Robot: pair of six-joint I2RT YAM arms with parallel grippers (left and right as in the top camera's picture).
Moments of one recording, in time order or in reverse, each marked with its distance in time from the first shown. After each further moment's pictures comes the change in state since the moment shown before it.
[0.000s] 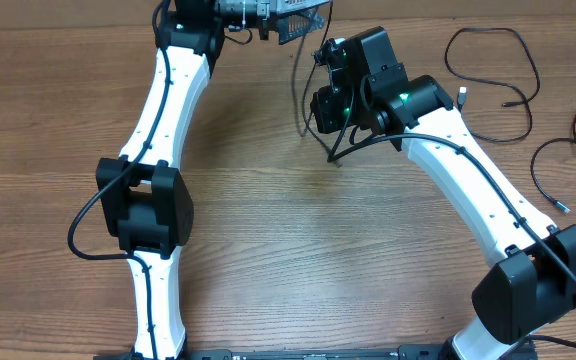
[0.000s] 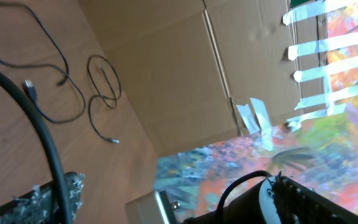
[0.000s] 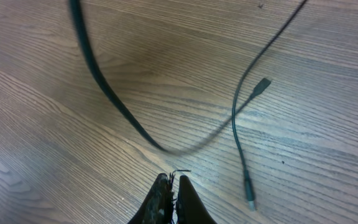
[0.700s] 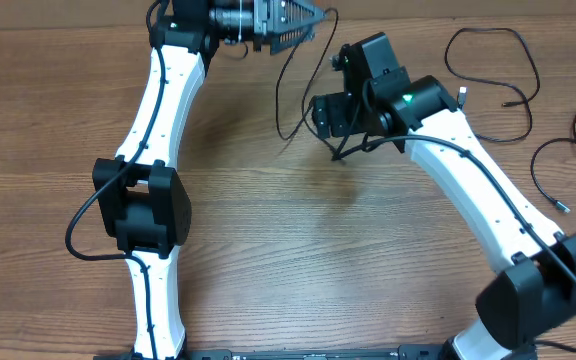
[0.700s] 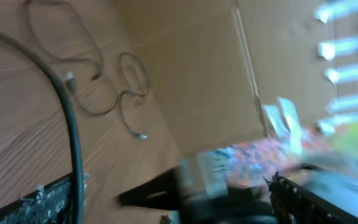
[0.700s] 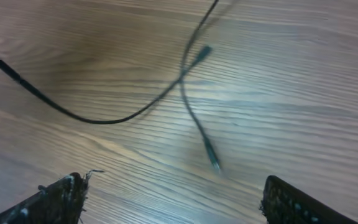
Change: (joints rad) left arm 0.010 0.000 0.006 -0.407 -0.074 0.398; right arm 0.000 -0.033 -0.004 -0.126 0.214 0.100
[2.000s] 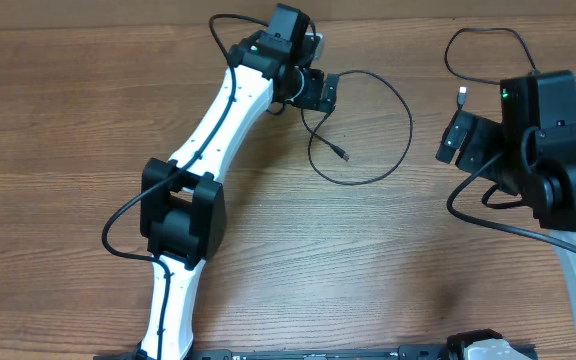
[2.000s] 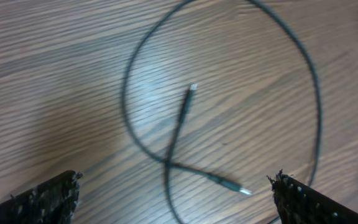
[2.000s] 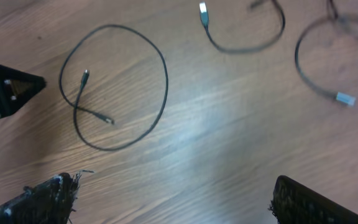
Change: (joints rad) left arm -0.225 0.000 -0.080 -0.488 -1.110 0.478; right arm -0.268 -0.476 -0.002 -0.501 0.193 0.296
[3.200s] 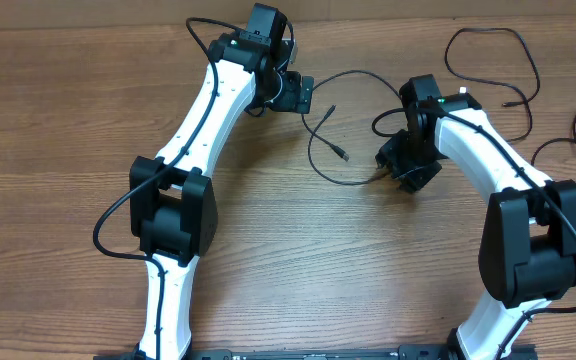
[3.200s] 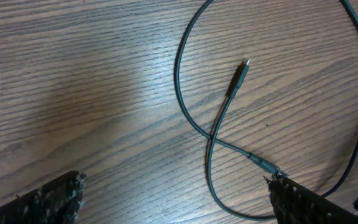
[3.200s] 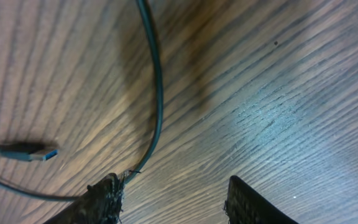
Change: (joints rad) left arm 0.049 -0.002 0.000 -0.108 -0.038 -0.016; right arm 0.000 0.631 -0.264 0.392 -0.323 0.454
